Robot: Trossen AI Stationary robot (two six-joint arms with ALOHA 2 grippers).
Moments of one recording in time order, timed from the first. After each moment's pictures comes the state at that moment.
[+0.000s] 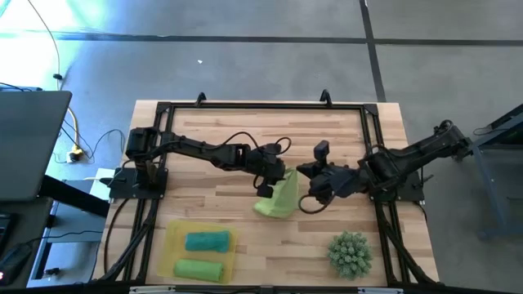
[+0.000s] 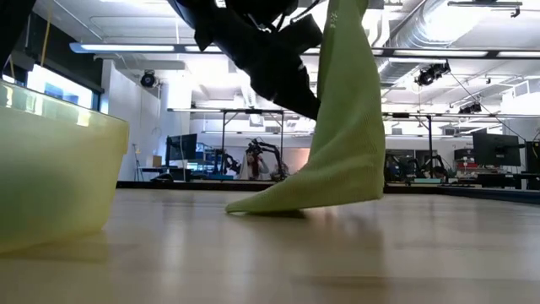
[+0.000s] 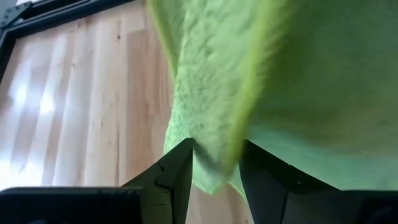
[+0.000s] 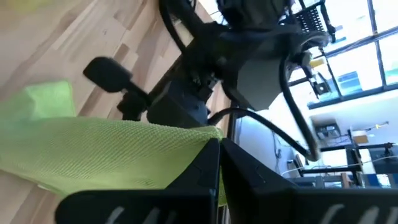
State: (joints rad) left arm 0.13 1.88 1.27 -0.10 0.00 0.30; right arm 0.42 1.27 1.25 -0.64 0.70 -0.56
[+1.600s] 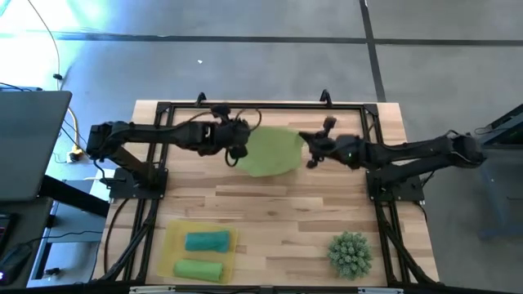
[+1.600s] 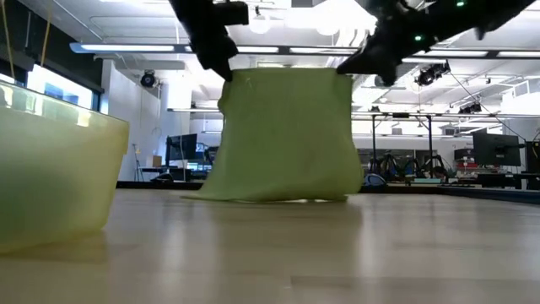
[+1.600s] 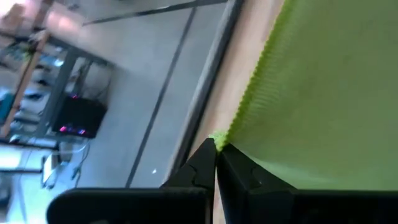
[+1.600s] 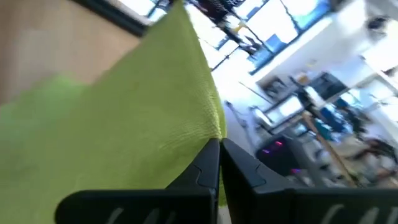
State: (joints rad) left arm 0.20 1.50 1.27 -0.70 -0.76 0.14; right arm -0.04 1.08 0.58 0.27 0.55 -0.65
